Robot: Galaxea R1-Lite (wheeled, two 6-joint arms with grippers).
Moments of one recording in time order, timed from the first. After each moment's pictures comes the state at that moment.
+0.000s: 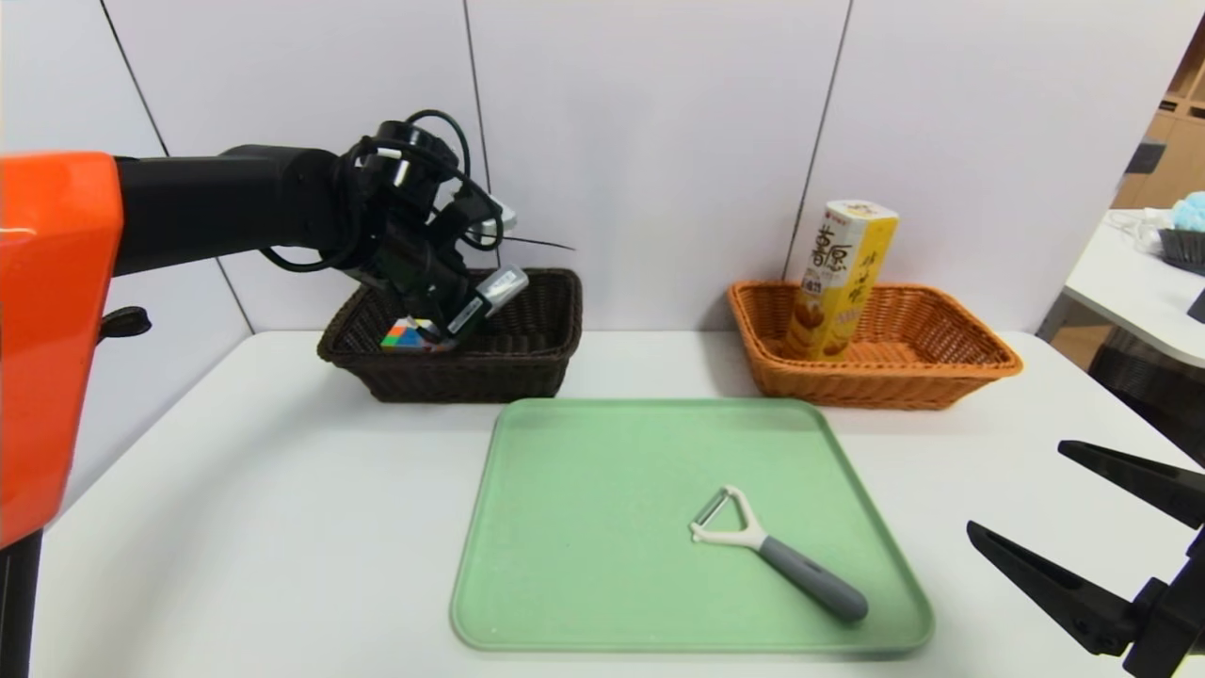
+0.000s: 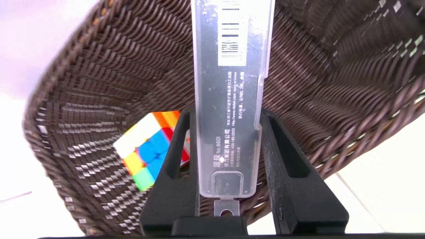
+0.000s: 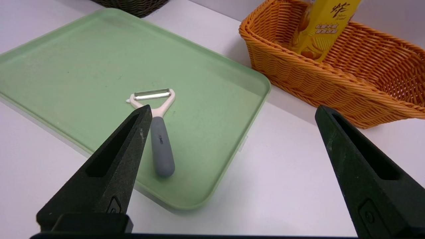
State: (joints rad) left arm -0.33 2.12 -1.98 0.56 0.03 0.52; right arm 0.30 0.96 -0.21 -0.59 0.13 -0.20
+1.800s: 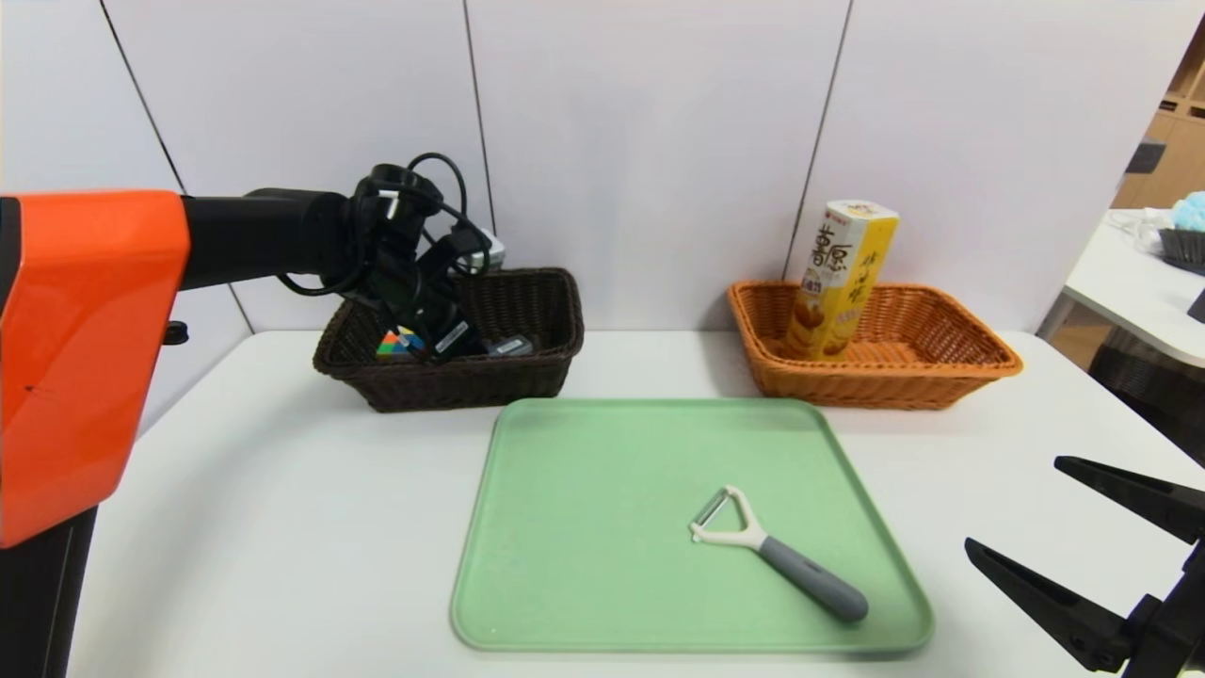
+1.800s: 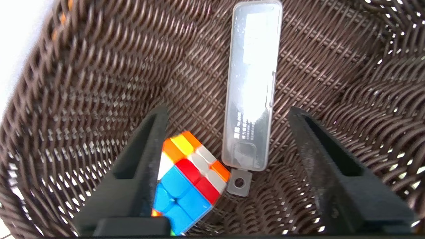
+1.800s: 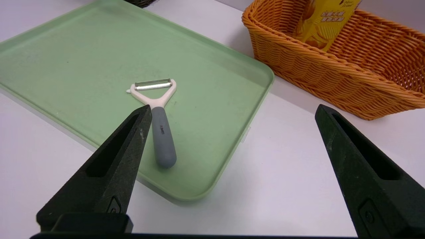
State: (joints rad) left arm -0.24 2.22 -1.98 0.51 -0.09 0.62; right arm 0.30 0.95 -0.19 -0.59 0.13 -0.20
